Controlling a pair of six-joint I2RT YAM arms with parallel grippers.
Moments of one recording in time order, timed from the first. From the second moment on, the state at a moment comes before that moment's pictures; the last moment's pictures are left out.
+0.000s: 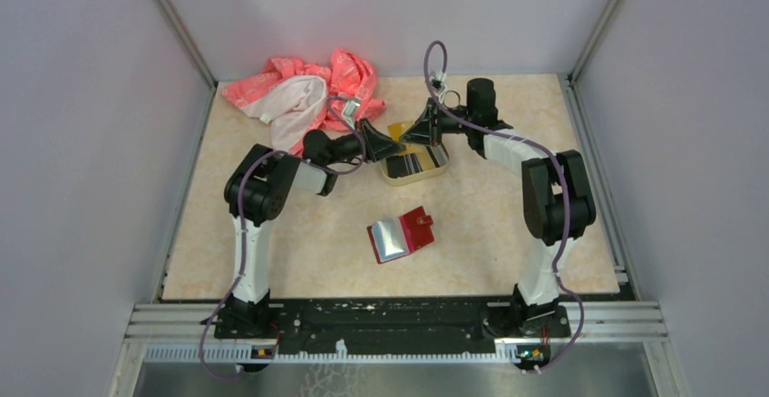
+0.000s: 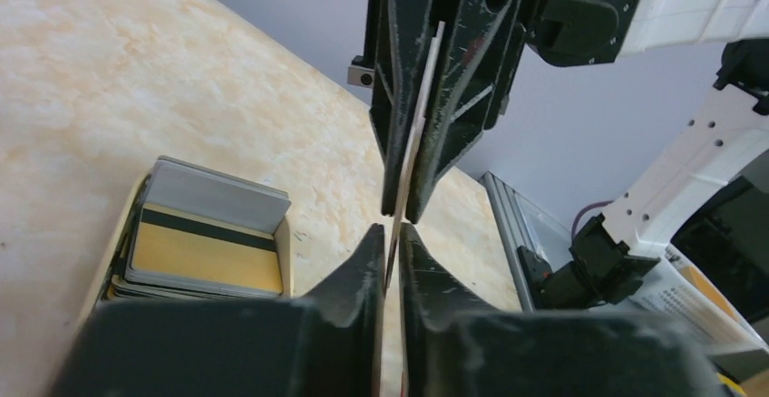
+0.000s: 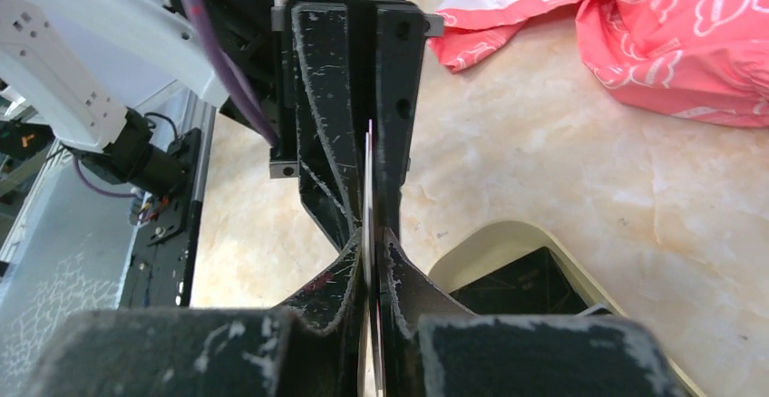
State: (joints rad) left arm -0.43 2.19 1.07 1.51 0.90 -0.94; right arm 0.27 1.87 1.25 0.33 -1.20 0.19
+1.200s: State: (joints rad) left arm -0.42 2.17 1.01 1.51 0.93 -0.94; right arm 0.28 1.82 1.27 0.22 -1.13 0.15
